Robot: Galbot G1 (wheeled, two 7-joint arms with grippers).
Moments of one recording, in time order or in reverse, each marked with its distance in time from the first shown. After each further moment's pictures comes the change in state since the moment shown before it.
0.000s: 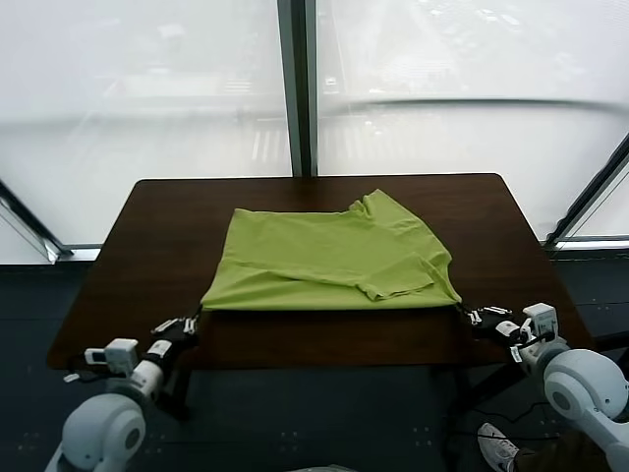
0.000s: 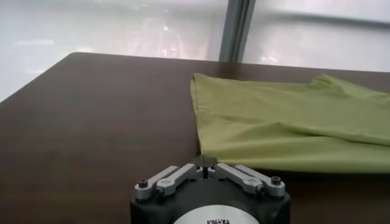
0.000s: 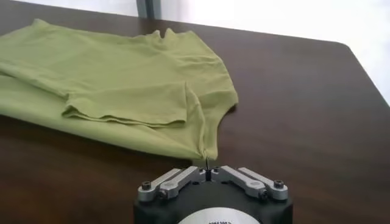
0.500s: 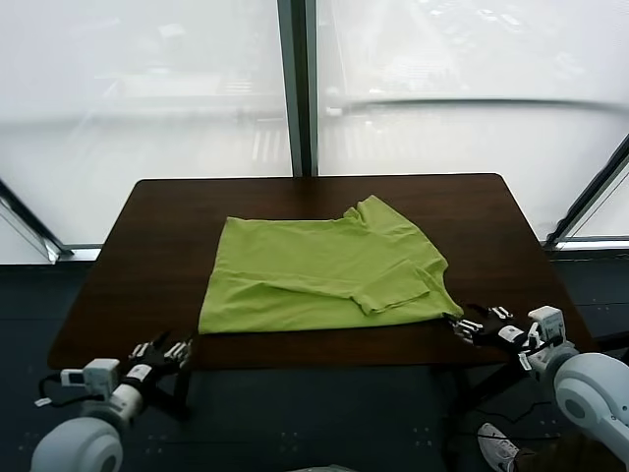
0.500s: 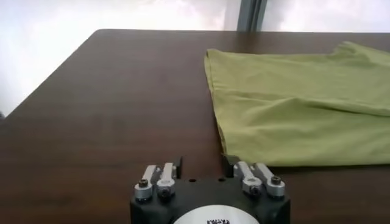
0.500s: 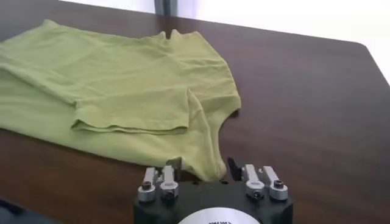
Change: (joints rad) left arm 0.024 0.009 -0.097 -0.097 -0.155 0.175 -0.124; right arm -0.025 -0.003 0.105 0.072 0.170 -0.055 0.015
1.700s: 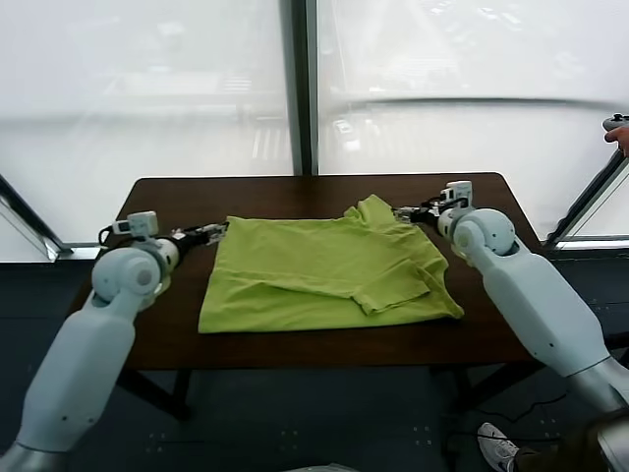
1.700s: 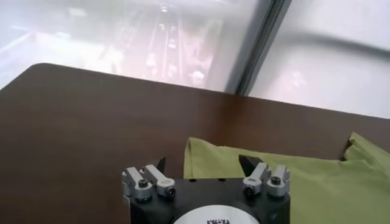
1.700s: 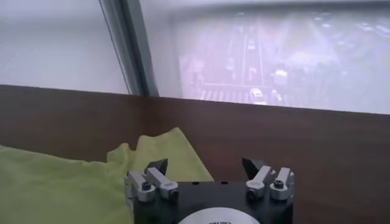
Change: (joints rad) left arm -0.990 0.072 0.457 0.689 -0.191 0.084 0.053; right arm 1.184 0.512 -0.750 -0.848 -0.243 -0.139 -0.047
